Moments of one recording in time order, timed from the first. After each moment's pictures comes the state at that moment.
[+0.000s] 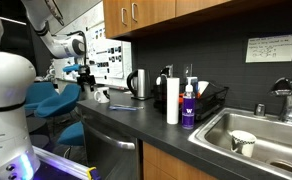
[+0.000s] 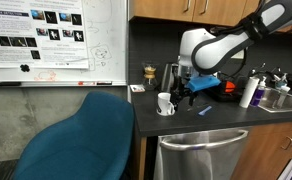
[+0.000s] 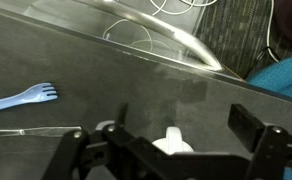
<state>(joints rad) 0.12 -0.10 0.16 -2.42 -0.11 2.32 0.46</state>
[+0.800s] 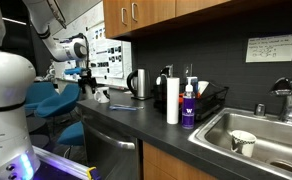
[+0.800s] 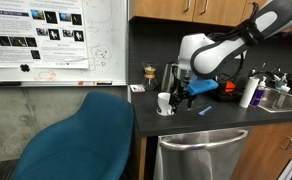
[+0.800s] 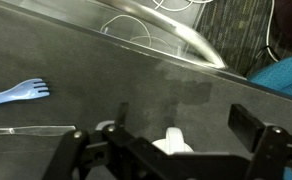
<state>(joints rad) 0.12 -0.07 0.16 -2.42 -0.12 2.38 0.44</state>
